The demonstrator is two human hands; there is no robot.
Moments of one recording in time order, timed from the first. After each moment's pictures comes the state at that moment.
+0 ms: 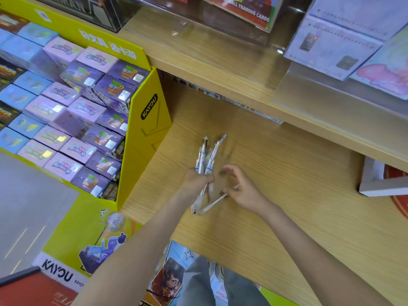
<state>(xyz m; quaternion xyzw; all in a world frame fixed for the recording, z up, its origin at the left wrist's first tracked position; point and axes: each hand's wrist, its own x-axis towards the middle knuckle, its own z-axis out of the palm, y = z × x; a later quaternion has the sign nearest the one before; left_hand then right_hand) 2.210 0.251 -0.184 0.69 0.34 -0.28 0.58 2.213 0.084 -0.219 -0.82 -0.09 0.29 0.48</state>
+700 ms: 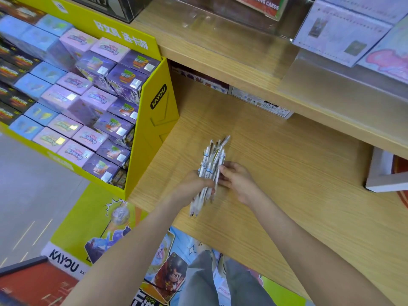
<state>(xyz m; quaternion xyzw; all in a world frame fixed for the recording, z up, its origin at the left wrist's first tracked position) 2.179 0.268 -0.171 0.69 0.26 -0.35 0.58 2.211 0.130 -0.212 -0.59 0.23 0.31 0.71</state>
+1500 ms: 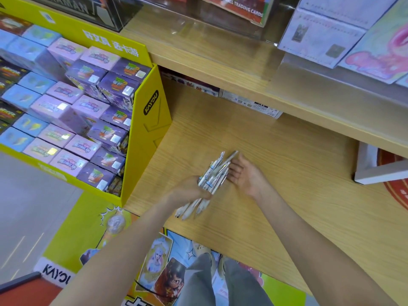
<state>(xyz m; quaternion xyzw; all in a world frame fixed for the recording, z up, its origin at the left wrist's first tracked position) 2.183 0.279 -0.188 0.78 0.15 -0.42 0.45 2.230 0.103 -0.208 -0.49 0.31 0.30 0.76</state>
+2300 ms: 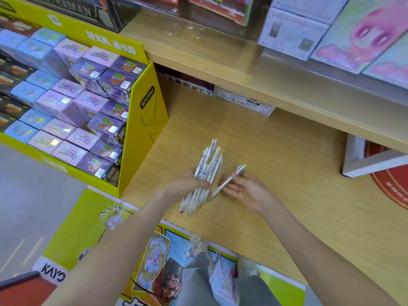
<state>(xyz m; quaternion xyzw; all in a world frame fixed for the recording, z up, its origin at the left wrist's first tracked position) 2.166 0.257 -0.158 0.74 0.20 -0.38 0.52 2.172 0.068 -0.196 -0.47 0.27 0.32 0.78</state>
